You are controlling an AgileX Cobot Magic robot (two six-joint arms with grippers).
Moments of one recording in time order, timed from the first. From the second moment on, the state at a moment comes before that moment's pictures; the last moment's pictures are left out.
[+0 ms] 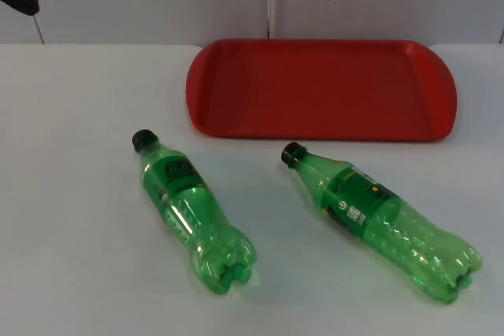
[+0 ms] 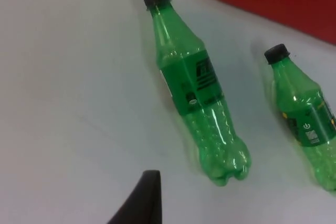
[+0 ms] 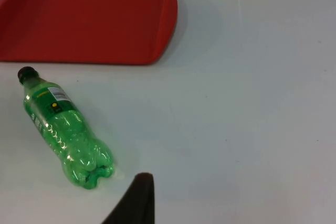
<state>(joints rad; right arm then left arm) 0.05 0.00 -0.52 0.01 1.08 0.01 -0.02 1.13 -0.91 -0.47 0.93 -0.07</state>
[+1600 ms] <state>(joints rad) 0.05 0.00 -0.52 0.01 1.08 0.01 -0.47 1.94 -1.20 -0.03 0.71 -0.86</state>
